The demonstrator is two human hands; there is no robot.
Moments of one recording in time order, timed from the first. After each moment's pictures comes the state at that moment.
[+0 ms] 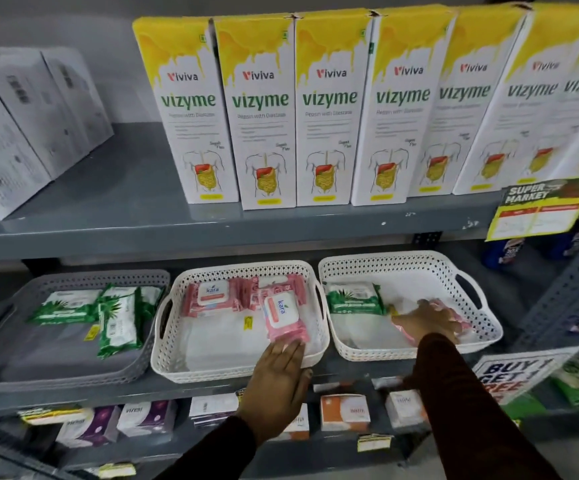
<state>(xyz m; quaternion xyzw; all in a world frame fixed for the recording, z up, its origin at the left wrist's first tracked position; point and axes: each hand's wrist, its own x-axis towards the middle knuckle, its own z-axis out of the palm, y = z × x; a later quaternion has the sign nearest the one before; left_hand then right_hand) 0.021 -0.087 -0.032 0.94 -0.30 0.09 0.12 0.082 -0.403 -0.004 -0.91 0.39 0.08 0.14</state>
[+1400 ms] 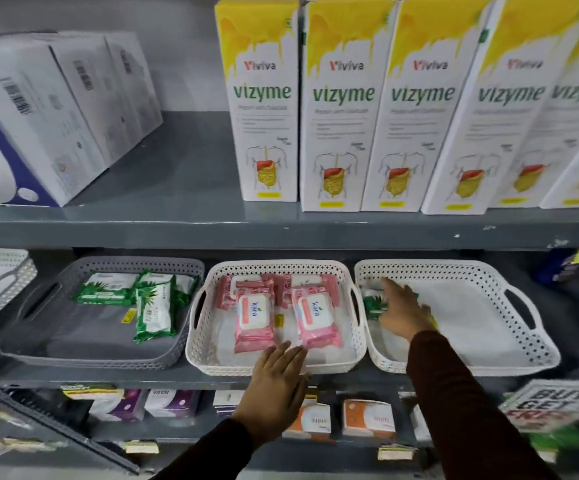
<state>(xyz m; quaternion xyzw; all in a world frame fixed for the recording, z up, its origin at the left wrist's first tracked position) 0.029 -0.030 -0.038 0.94 -0.27 0.09 0.17 0.129 -0.312 0.009 -0.97 0.13 0.05 0.20</state>
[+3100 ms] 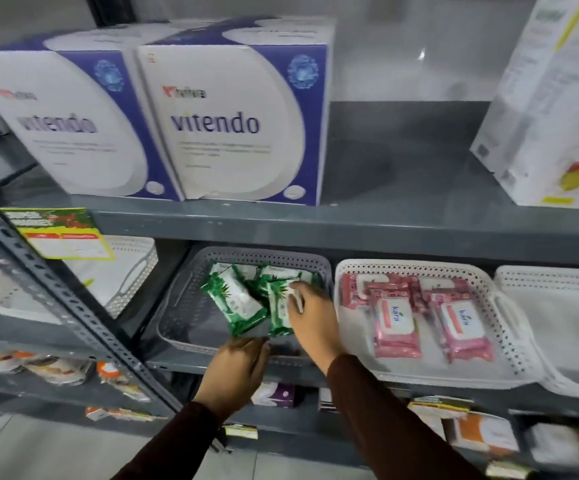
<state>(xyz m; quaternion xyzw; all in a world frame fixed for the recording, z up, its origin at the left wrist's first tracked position) 0.057 0.288 -0.004 0.96 -0.14 0.09 0.21 0.124 0.124 0.021 -0.90 -0.05 -0.11 0.41</state>
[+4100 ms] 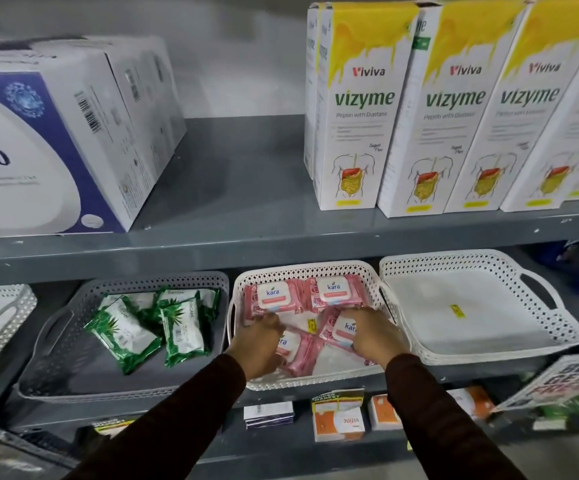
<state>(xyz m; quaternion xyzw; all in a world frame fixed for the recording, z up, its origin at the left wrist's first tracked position) 0.142 0.078 -0.011 0.94 -0.33 -0.03 0.02 0.106 -0.169 0.000 -0.98 0.08 0.07 0.16</state>
